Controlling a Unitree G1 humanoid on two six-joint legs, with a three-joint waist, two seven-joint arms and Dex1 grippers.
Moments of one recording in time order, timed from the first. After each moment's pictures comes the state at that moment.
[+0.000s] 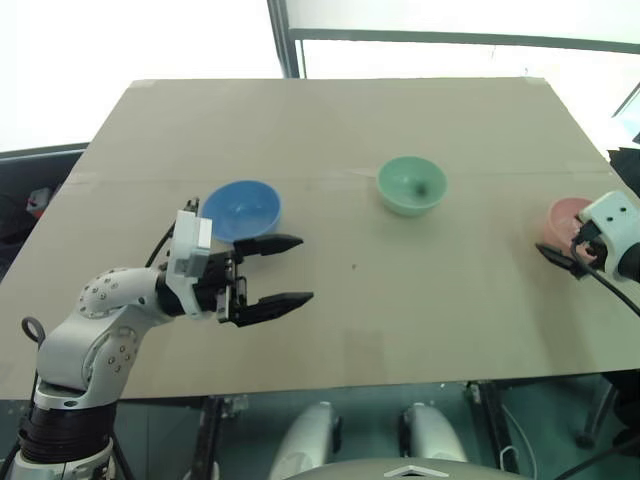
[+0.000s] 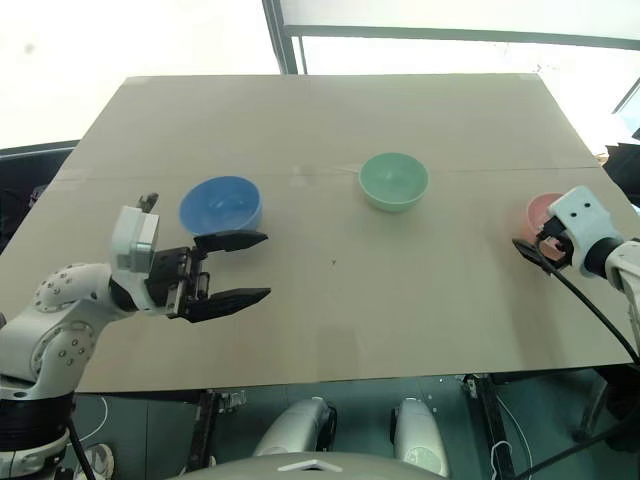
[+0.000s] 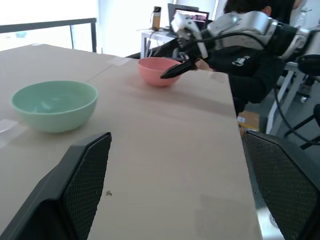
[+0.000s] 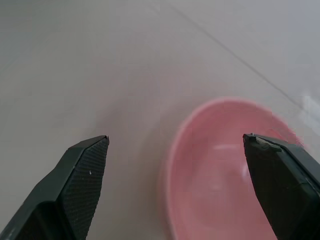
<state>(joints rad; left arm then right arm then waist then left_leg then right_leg) -0.12 0.75 0.22 -0.42 -0.79 0.45 -1.17 -0.22 -0.94 -0.16 0.12 0.15 0.48 0.72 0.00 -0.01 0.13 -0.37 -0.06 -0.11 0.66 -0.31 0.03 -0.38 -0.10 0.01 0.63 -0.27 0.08</state>
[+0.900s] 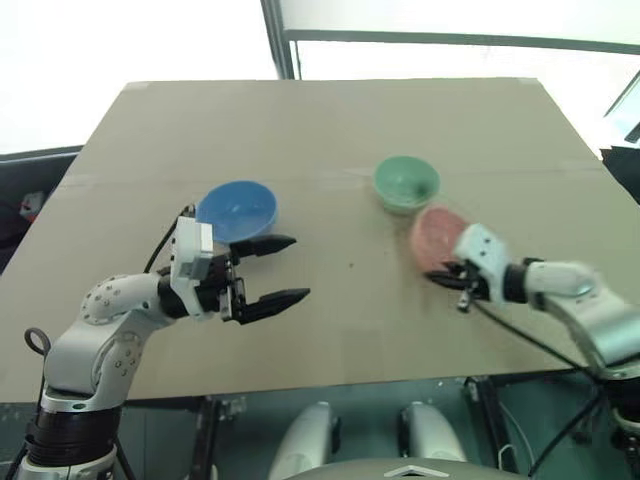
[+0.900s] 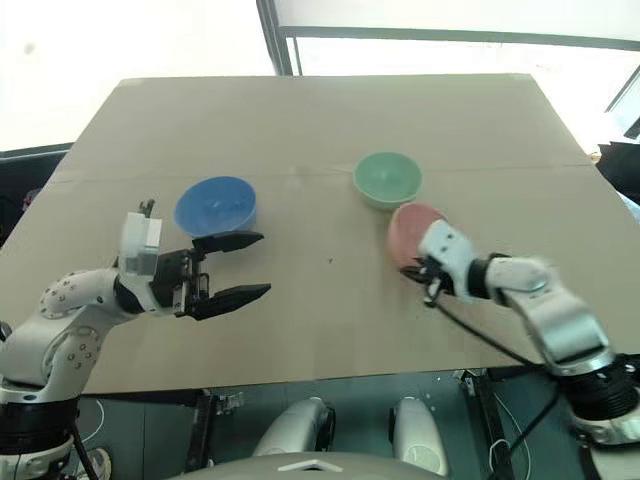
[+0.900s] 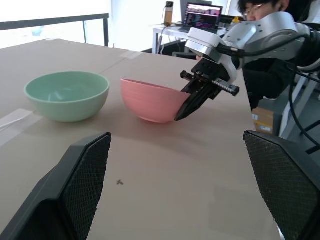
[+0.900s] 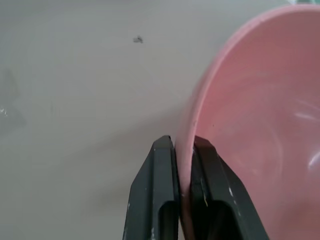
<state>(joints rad) -0.07 0.71 0.21 -0.36 -0.71 0.37 -1.13 -0.34 -0.69 0.25 -0.39 0.19 0.68 0.81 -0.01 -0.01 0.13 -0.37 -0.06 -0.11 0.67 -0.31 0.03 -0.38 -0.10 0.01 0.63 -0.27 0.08</state>
